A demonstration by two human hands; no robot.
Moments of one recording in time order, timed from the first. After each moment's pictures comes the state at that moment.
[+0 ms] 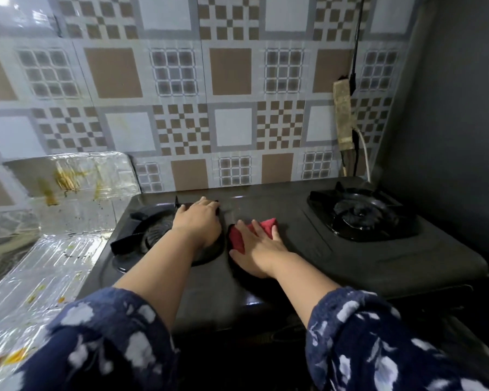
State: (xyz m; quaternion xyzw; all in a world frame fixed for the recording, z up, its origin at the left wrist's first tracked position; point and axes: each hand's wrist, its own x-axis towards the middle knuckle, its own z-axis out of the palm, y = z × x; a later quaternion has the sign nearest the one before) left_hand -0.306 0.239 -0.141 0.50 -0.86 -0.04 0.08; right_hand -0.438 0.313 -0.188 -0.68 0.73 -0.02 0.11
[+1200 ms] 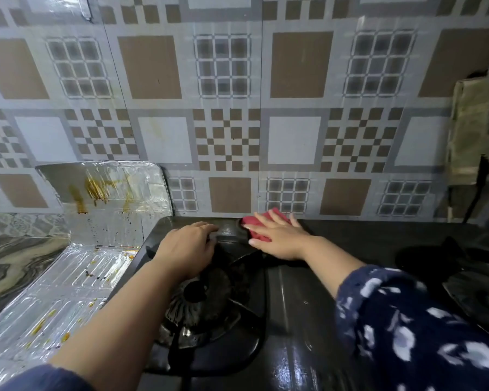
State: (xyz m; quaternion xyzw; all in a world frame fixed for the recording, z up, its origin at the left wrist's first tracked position) left_hand -0.264 0.118 -0.154 0.56 -0.82 -0.01 0.10; right_hand -0.485 0.092 -0.188 -0.78 0.62 0.01 0.11
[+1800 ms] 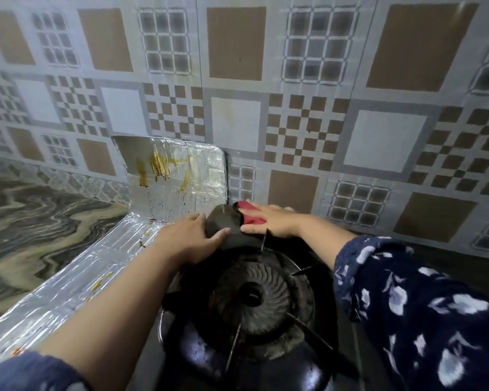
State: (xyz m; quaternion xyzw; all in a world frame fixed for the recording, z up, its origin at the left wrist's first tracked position) left_hand -0.173 0.095 -0.167 0.69 -0.71 -0.09 0.06; right_hand -0.377 0.009 -0.175 -0.84 0.50 0.07 0.17
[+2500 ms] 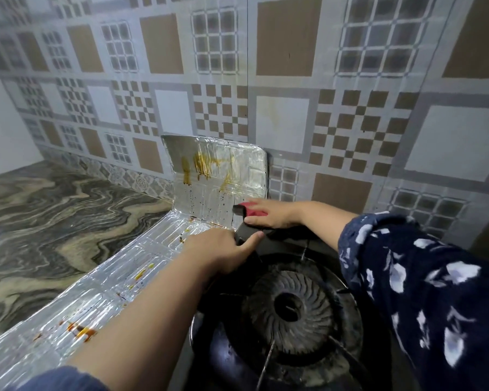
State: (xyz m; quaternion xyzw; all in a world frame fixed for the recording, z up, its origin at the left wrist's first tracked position) left_hand -0.168 0.103 -0.179 0.74 -0.66 -0.09 0.05; right_hand -0.298 -0.048 -0.186 -0.91 0.36 0.07 0.18
